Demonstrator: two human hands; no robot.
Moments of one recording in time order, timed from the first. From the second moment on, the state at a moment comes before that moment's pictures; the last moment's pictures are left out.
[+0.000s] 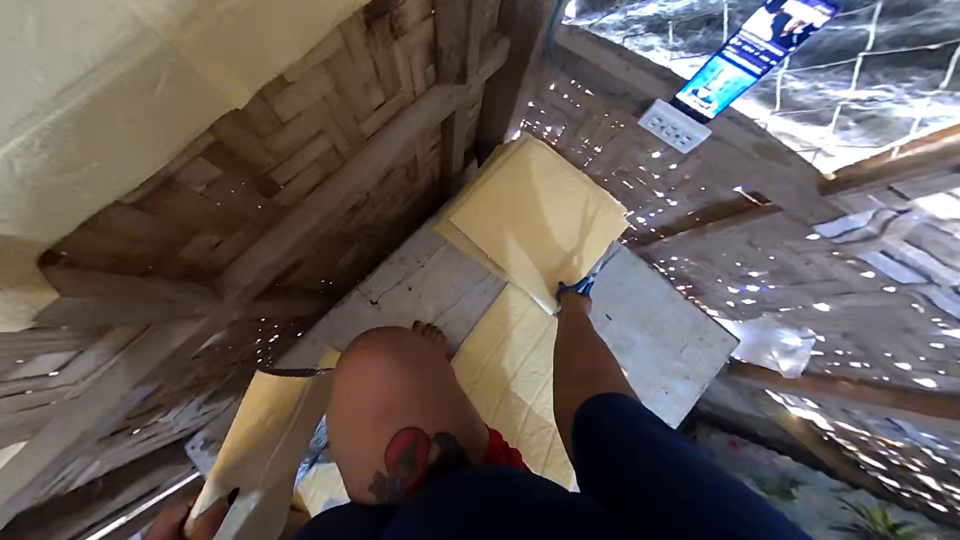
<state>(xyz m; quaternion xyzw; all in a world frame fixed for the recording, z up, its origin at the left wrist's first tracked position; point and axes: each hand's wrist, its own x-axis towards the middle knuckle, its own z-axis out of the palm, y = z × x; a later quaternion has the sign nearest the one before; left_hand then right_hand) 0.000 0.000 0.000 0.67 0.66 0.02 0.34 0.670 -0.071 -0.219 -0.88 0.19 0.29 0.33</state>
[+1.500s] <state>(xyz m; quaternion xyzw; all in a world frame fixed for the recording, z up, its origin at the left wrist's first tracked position) -0.025 0.054 0.124 0.81 0.50 0.15 0.25 0.537 -0.051 -0.038 -0.73 -0.38 0.41 0.40</state>
